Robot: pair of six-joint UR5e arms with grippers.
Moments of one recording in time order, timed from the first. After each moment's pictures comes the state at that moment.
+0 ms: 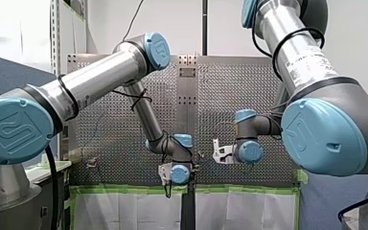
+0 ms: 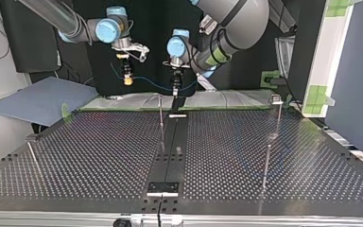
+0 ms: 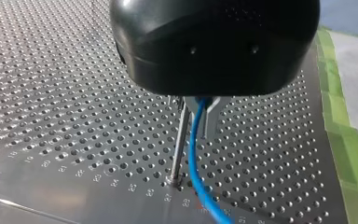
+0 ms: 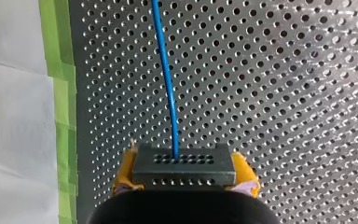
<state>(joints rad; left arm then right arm) -0.66 -2.57 -1.59 -2.20 -2.07 -1.85 2.03 -0.91 2.00 -0.85 1.62 1.51</state>
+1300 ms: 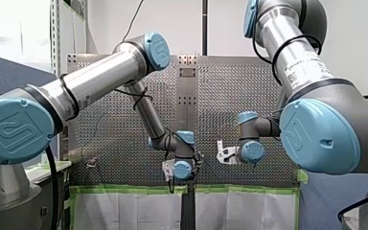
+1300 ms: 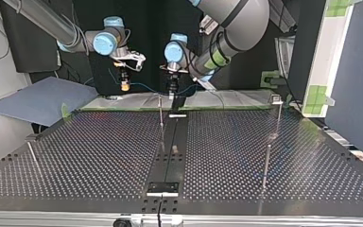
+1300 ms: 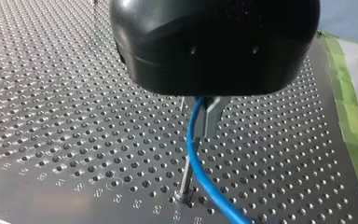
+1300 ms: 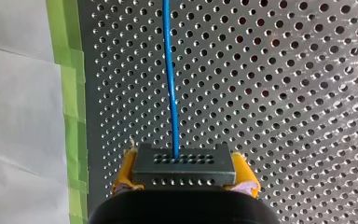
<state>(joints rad) -0.65 -2.57 -1.53 -2.25 -2.03 -1.85 1.98 -0.85 1.89 -0.76 1.59 1.52</state>
